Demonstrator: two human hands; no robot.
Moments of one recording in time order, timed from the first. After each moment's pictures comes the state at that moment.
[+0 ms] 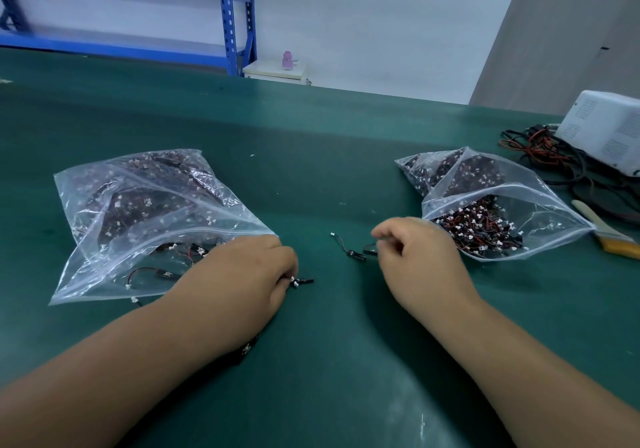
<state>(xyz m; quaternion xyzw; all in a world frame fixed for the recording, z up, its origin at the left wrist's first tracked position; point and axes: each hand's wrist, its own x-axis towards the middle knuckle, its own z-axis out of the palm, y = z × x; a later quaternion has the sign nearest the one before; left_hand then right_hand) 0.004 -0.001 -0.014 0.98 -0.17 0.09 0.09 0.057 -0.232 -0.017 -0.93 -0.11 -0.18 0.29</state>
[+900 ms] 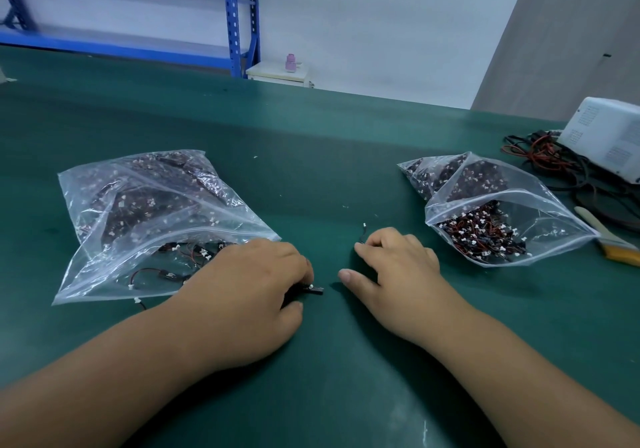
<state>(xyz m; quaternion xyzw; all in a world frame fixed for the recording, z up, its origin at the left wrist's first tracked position) -0.007 -0.007 -0.006 0.97 -0.20 0.09 0.11 0.052 -0.222 -0.024 -0.98 -0.17 -0.05 0.09</state>
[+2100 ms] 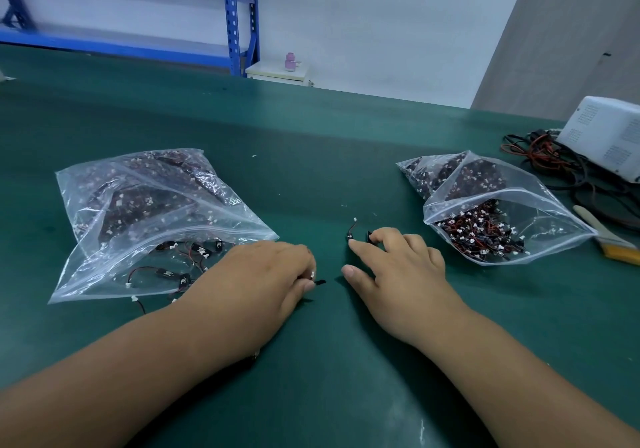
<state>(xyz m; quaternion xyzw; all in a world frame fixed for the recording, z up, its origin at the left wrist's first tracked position) -0.002 -0.014 -0.008 0.96 -0.19 0.09 0.16 0.048 -0.225 -0.029 -0.99 -0.15 -0.05 0.06</state>
